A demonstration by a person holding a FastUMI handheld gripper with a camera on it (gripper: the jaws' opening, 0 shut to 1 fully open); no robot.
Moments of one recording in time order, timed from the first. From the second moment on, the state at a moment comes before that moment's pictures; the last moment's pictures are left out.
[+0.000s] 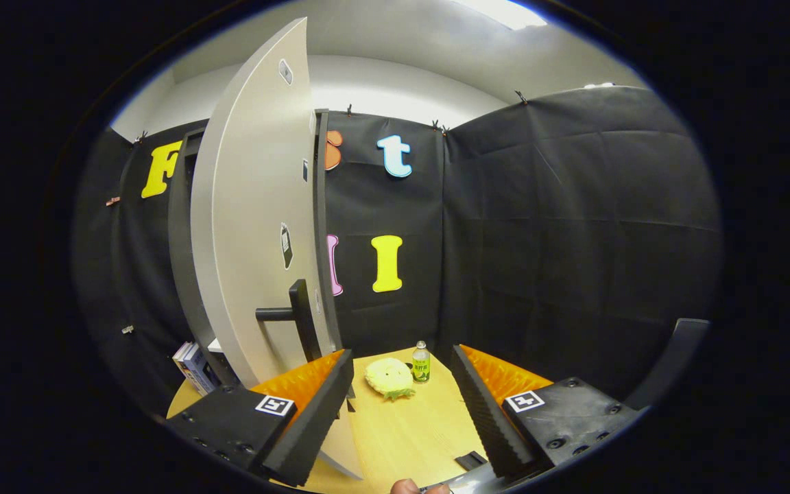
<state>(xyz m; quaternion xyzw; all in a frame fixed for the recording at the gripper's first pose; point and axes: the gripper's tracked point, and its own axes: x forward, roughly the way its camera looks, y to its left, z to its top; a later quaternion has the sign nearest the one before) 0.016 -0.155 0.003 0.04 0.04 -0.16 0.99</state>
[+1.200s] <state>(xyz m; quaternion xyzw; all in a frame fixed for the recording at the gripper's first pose) 0.071 0.061 -0.005 0.07 0.05 0.06 0.99</state>
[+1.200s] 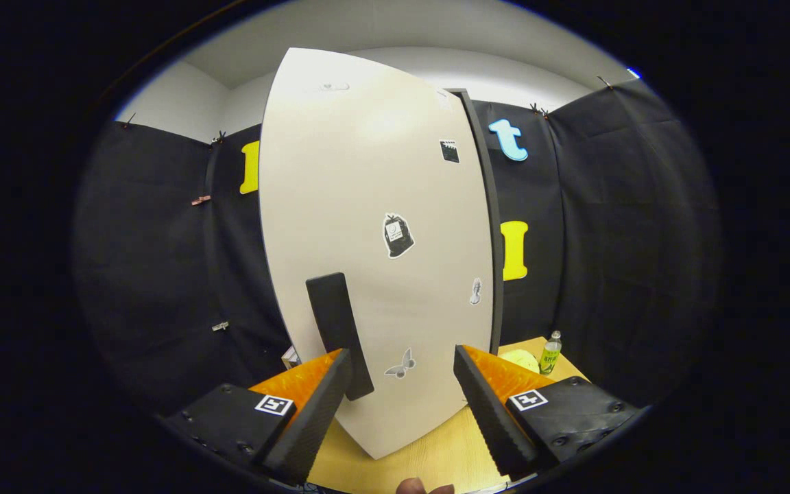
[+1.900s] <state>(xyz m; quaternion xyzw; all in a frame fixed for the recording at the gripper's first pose) 0.072 0.056 0.016 0.05 0.02 0.05 1.00</state>
